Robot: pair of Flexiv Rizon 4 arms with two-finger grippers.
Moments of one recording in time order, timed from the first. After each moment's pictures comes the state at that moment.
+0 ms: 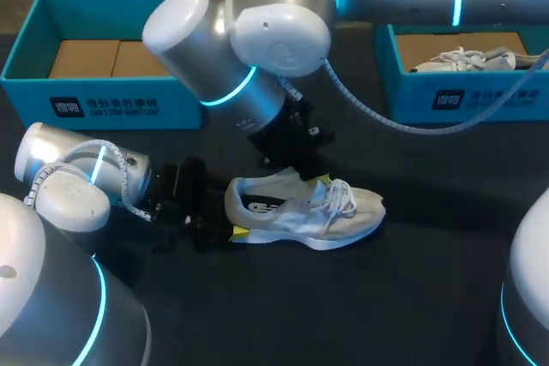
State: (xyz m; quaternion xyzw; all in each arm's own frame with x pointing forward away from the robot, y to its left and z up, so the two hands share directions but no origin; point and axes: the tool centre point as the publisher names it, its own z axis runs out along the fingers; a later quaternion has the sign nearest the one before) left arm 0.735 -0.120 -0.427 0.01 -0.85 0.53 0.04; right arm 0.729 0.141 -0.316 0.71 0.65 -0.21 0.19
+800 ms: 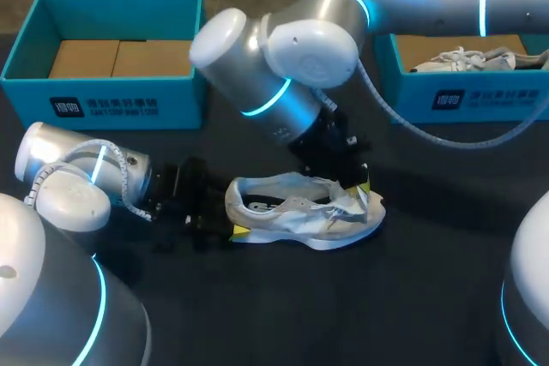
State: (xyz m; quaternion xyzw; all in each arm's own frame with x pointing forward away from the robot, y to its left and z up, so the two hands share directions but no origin) left arm 0.735 -0.120 -0.427 0.01 -0.85 0.53 0.04; right arm 0.732 0.072 -0.357 0.73 0.60 -0.26 0.20
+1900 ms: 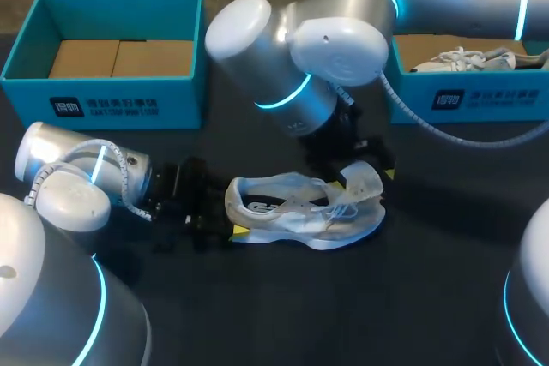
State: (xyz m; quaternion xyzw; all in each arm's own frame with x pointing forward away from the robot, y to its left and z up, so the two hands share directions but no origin) left arm 0.736 -0.120 -0.427 0.01 -0.85 0.53 0.04; right arm 0.743 0.074 -0.334 0.74 0.61 -0.18 0.20
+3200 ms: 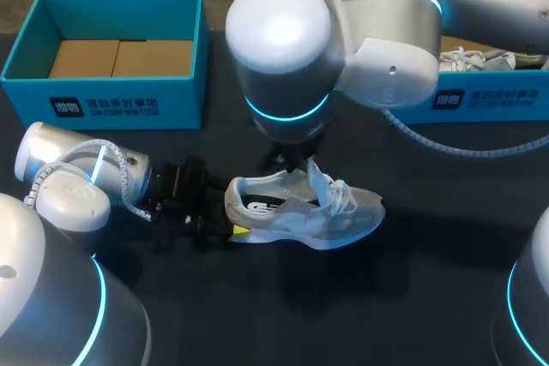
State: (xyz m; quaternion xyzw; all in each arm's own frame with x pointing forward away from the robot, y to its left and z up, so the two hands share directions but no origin) left arm 0.736 -0.120 -0.427 0.01 -0.85 0.53 0.04; right arm 0.732 0.188 -0.268 0.43 0.89 0.03 0.16
